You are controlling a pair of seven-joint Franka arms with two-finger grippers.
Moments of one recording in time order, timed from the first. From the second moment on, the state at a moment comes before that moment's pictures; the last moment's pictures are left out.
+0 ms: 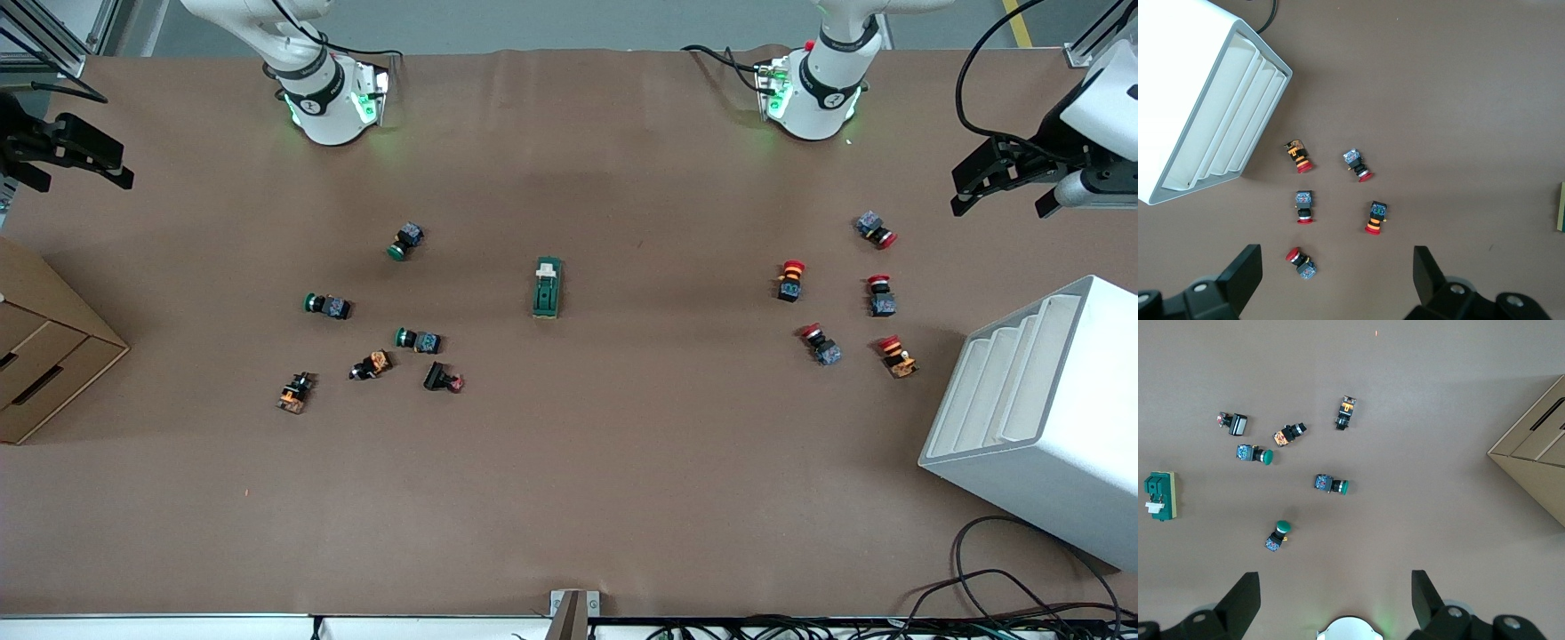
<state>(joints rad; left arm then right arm) -0.05 -0.11 -0.05 -1.65 0.00 1.60 -0.06 0.00 -0.06 -0.01 -1.50 0.01 1.36 -0.03</state>
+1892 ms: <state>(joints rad) -0.32 0.27 -0.65 -1.89 0.51 2.17 -1.35 0.00 -0.05 -0.01 -1.49 0.01 1.38 -0.03</state>
